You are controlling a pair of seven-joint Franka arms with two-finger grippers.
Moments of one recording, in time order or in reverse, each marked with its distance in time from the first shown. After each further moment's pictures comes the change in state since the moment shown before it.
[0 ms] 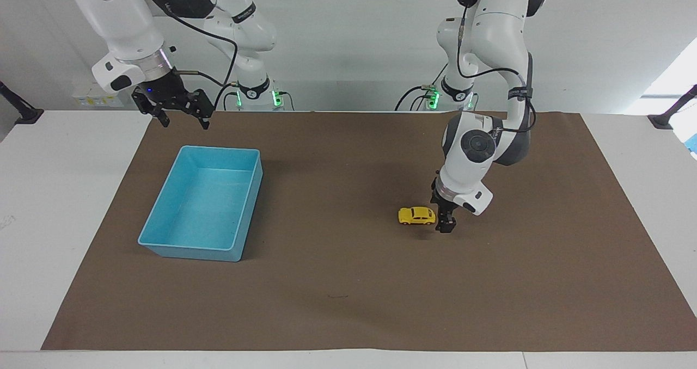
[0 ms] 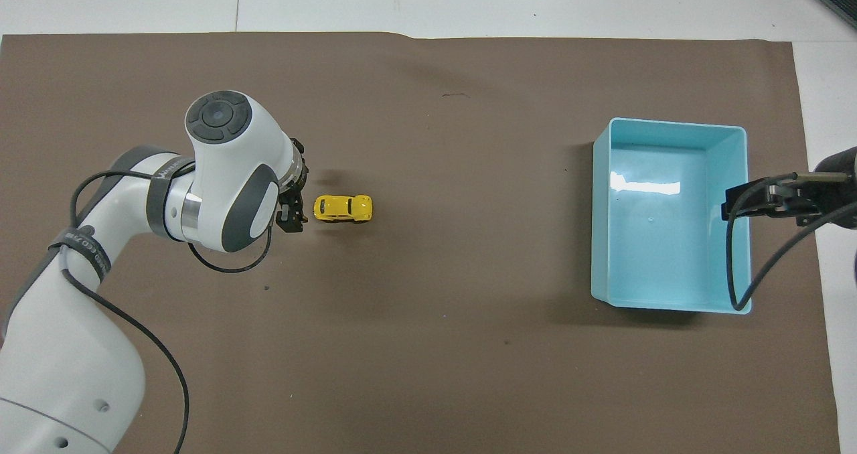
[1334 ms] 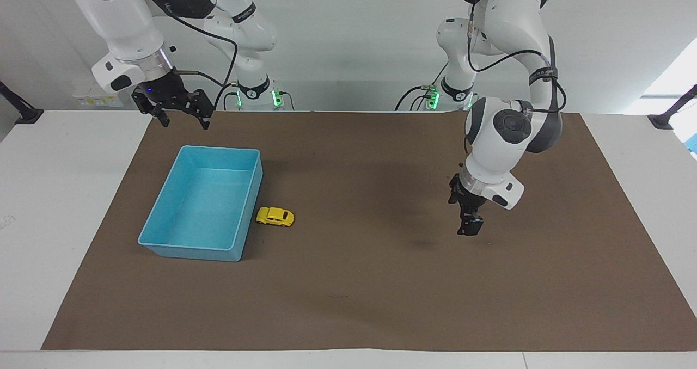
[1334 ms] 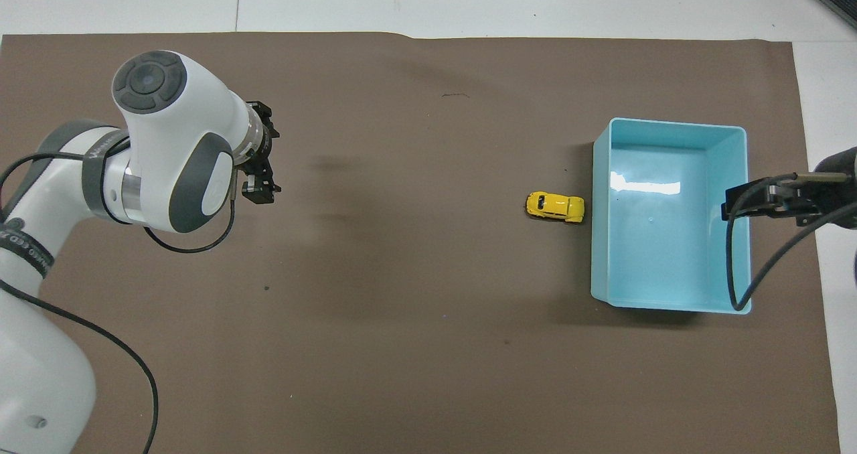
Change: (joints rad) left arm 0.068 -0.040 0.004 0.078 0.003 -0.017 0.033; right arm 0.000 0.000 0.000 0.000 0.000 0.000 0.000
